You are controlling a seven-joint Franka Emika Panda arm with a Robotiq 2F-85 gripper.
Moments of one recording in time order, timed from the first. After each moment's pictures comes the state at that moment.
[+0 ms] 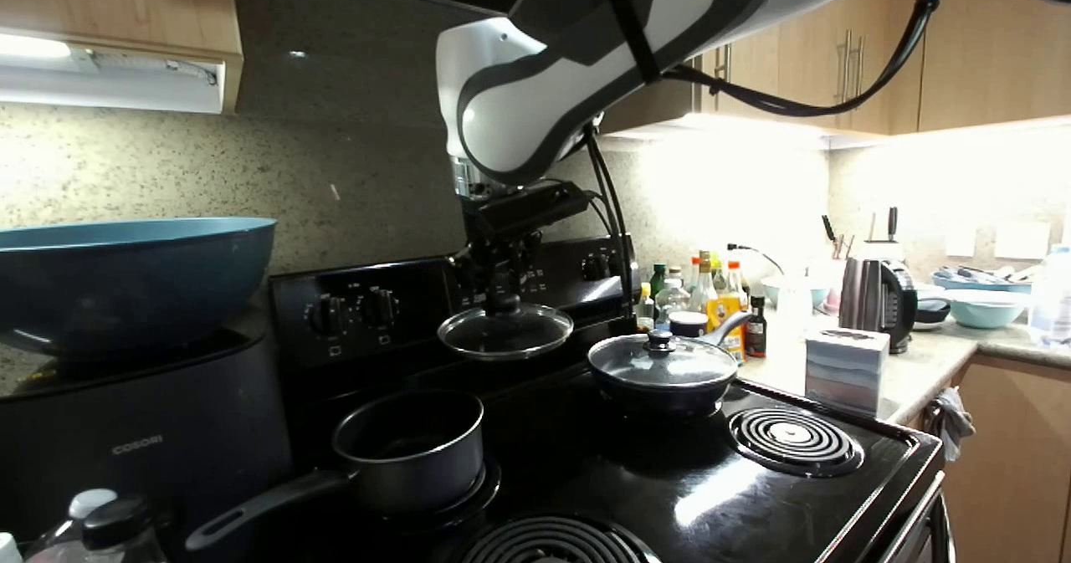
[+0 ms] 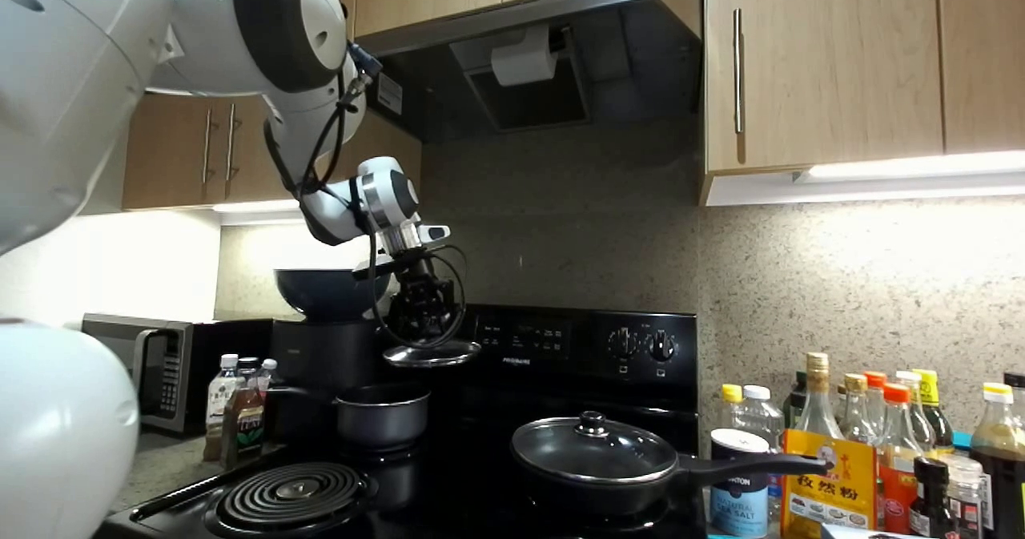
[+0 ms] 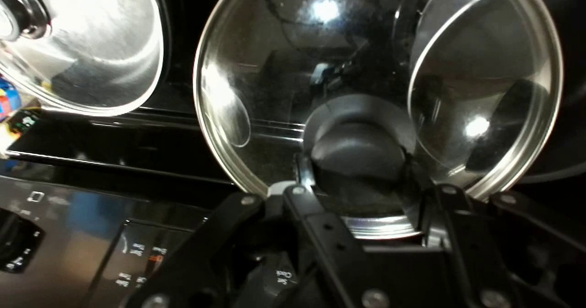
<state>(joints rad) 0.35 0.33 -0.03 -1.59 -0.38 2.15 0.51</state>
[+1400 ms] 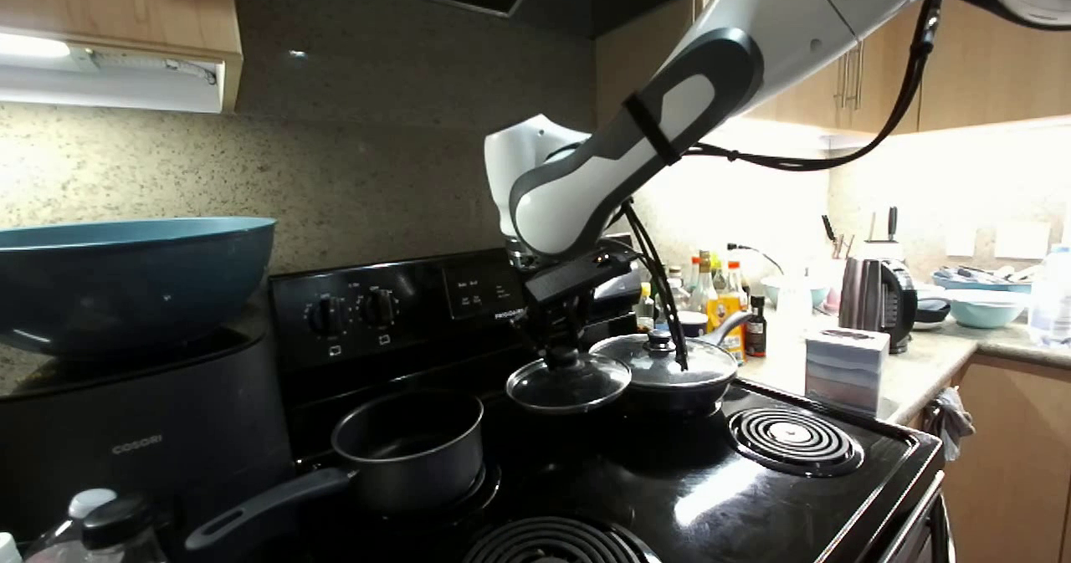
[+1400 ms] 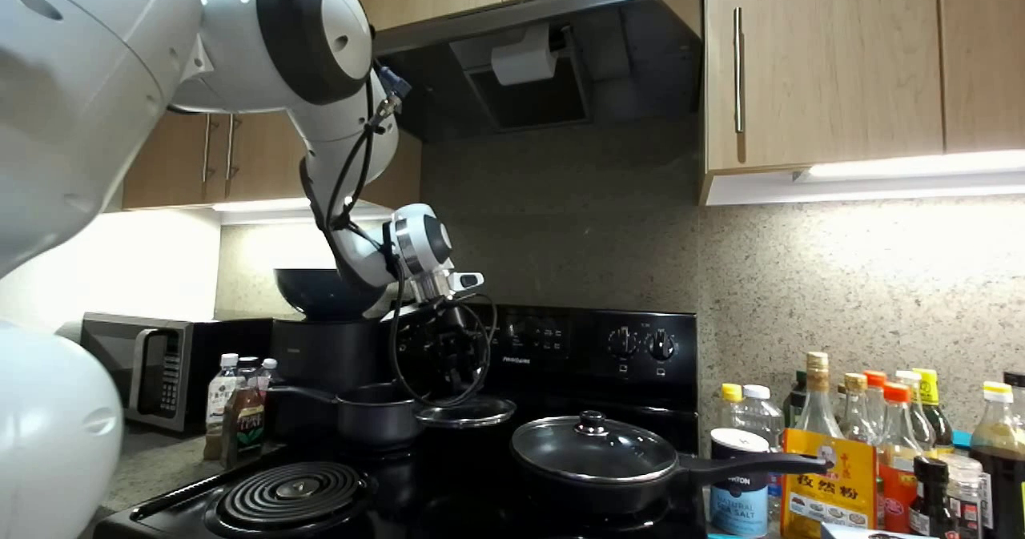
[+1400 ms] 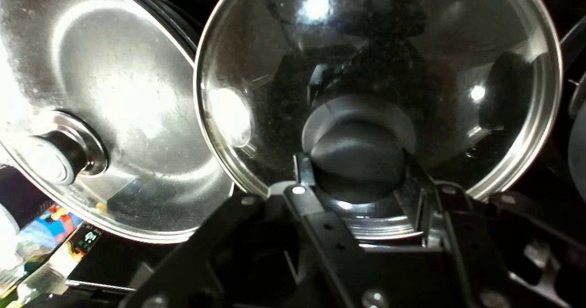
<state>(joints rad) 0.26 0.39 -0.05 -1.72 -0.40 2.19 0.61</state>
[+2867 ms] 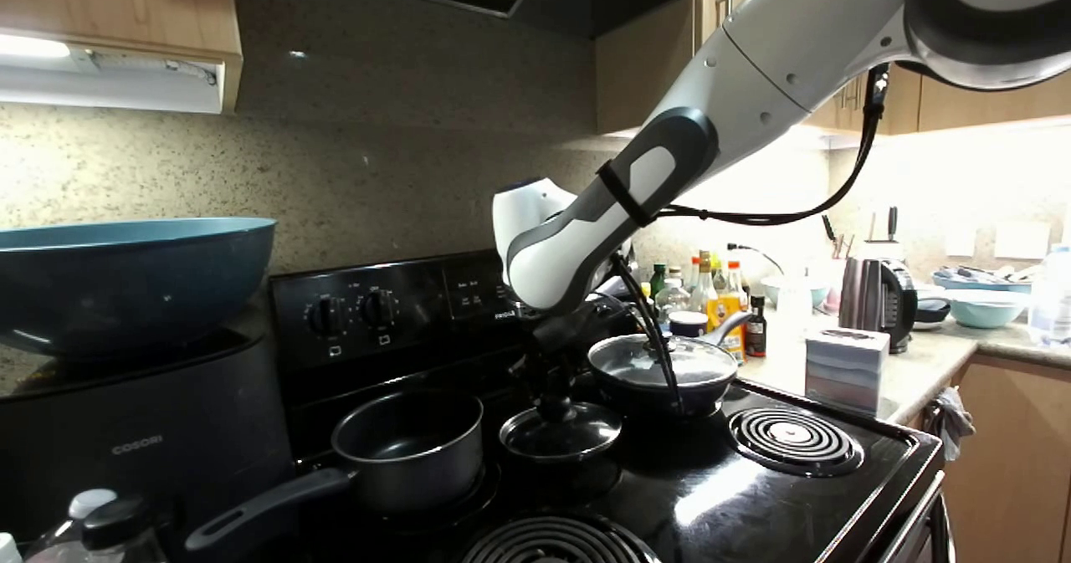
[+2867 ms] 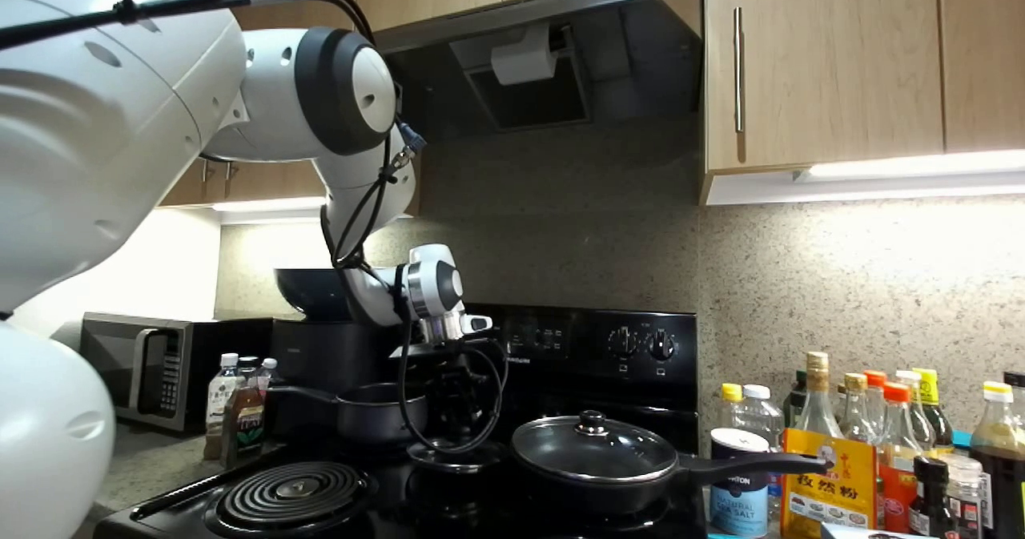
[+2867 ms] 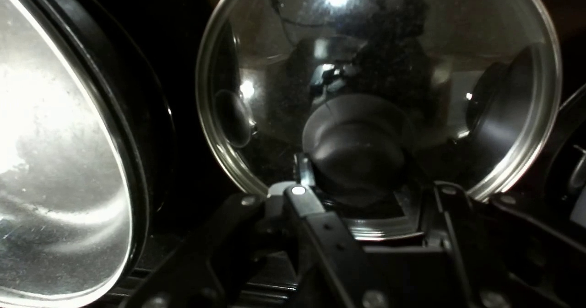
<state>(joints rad) 0.22 0.54 -0.03 -1.68 -0.28 2.30 0.41</state>
